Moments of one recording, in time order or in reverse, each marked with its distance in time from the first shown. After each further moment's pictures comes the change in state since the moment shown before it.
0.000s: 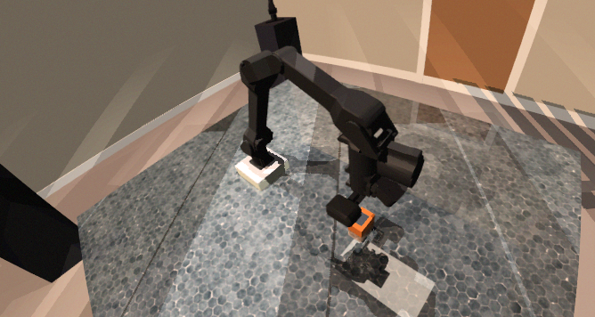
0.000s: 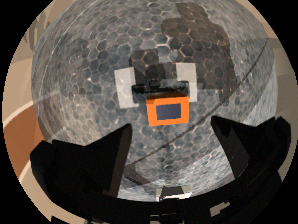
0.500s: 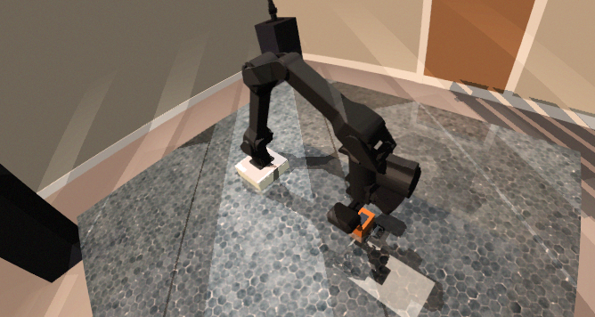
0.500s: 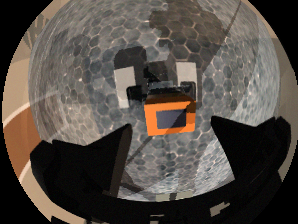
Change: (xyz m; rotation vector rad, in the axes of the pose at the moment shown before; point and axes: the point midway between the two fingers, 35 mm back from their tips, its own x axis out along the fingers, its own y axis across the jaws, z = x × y) arm 0.028 0.000 -0.001 -0.001 0.004 0.000
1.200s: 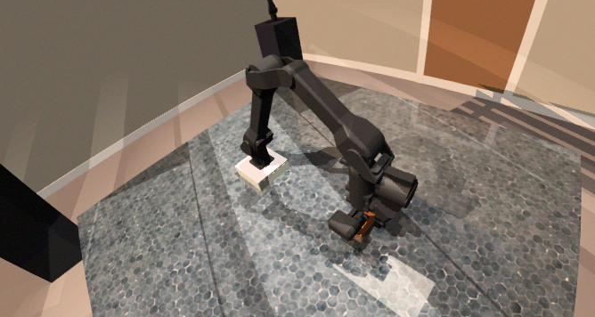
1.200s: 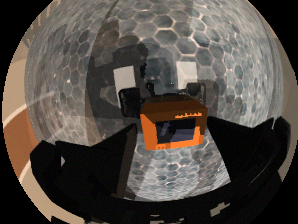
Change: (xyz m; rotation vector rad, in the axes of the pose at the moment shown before) arm 0.030 0.000 -0.001 -0.001 0.006 0.000
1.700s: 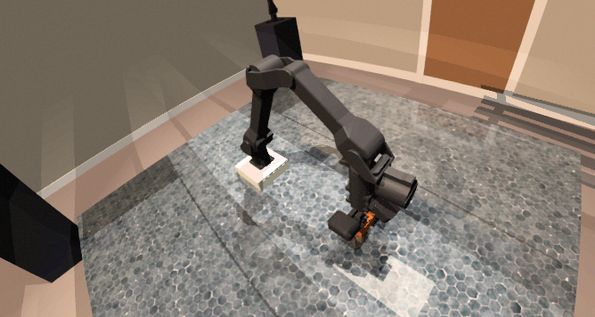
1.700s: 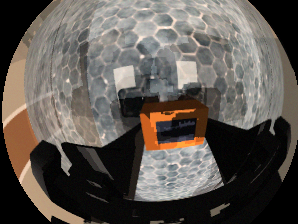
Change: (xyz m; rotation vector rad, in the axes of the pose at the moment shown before) arm 0.002 0.000 -0.001 0.000 0.005 0.001
